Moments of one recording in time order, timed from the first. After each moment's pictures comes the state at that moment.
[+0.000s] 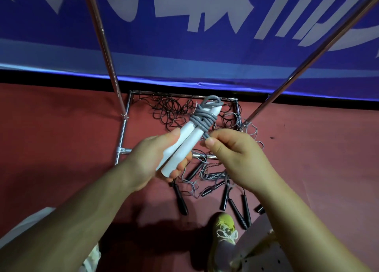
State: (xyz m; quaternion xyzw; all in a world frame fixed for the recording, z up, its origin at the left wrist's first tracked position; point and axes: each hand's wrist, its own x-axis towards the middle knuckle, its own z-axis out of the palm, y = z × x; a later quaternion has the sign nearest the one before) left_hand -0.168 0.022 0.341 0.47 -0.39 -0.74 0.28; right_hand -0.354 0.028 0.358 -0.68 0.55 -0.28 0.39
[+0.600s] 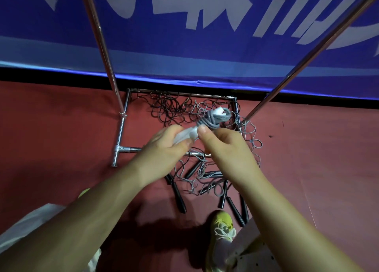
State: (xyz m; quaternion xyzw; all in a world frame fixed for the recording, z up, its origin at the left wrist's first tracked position) left_hand -0.183 0.017 0.329 0.58 -0.60 -0.50 0.22; right_hand -0.337 0.030 0.356 -0.54 0.65 -0.30 0.43
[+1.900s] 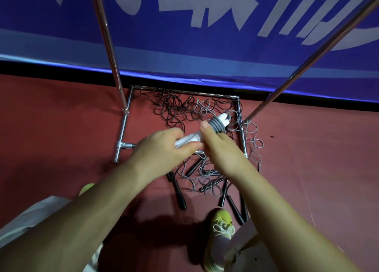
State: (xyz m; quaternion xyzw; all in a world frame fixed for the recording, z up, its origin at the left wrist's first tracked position) left_hand -0.180 0.018 0.325 0.63 -0.68 -0.35 0.15; right_hand -0.332 0.021 0.342 -0.55 0.67 -0.18 0.46
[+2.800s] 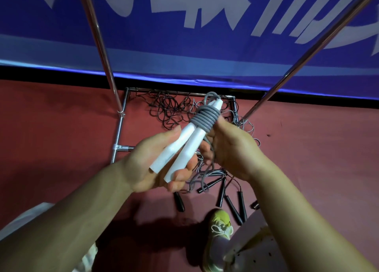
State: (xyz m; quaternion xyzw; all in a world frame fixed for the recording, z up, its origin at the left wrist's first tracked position) left_hand -0.173 0.024 0.334 0.22 -0.27 -0.91 0.22; right_hand -0.352 0.013 0.344 -0.39 0.43 -0.32 0.75
